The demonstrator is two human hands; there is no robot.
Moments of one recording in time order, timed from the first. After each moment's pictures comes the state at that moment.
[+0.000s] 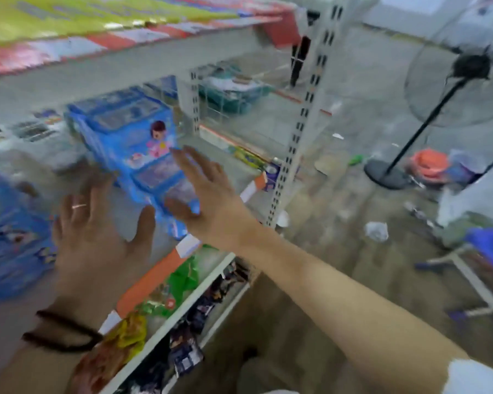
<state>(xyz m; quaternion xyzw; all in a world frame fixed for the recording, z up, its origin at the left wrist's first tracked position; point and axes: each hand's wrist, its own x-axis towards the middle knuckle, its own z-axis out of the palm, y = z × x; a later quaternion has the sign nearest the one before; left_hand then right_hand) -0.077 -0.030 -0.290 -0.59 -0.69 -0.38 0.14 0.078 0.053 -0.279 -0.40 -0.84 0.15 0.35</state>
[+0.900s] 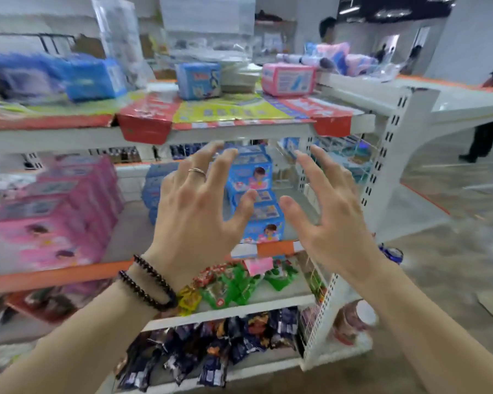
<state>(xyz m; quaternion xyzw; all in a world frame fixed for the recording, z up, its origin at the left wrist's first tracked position) 0.122 -0.121 -0.143 -0.51 -0.76 -0.31 0.26 0.272 0.020 -0.155 -0.20 -0.88 0.14 0.40</state>
